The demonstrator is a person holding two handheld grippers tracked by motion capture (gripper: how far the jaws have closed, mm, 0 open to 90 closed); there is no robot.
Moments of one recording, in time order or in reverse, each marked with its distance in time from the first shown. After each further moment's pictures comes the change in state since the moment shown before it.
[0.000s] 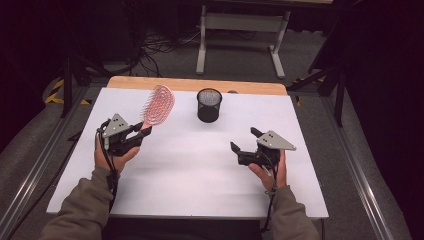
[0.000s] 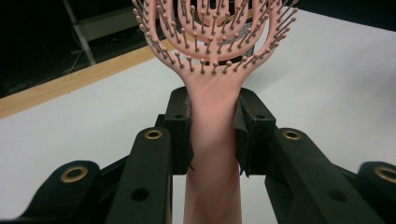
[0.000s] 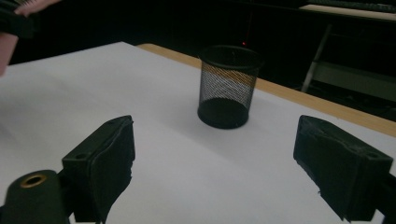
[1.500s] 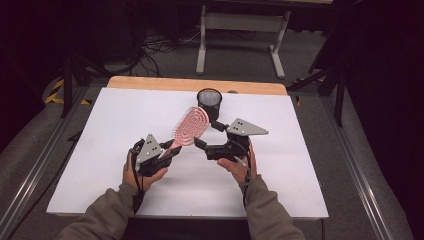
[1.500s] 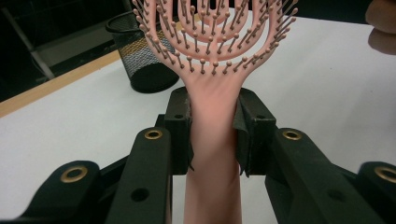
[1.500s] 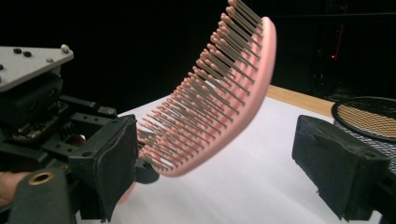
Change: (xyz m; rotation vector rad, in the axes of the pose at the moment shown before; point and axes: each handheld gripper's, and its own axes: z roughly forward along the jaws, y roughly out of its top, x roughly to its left) left arm -0.085 -0.009 0.026 -0.029 -0.093 0.127; right arm 0.056 0.046 0.044 -0.060 0.317 0.108
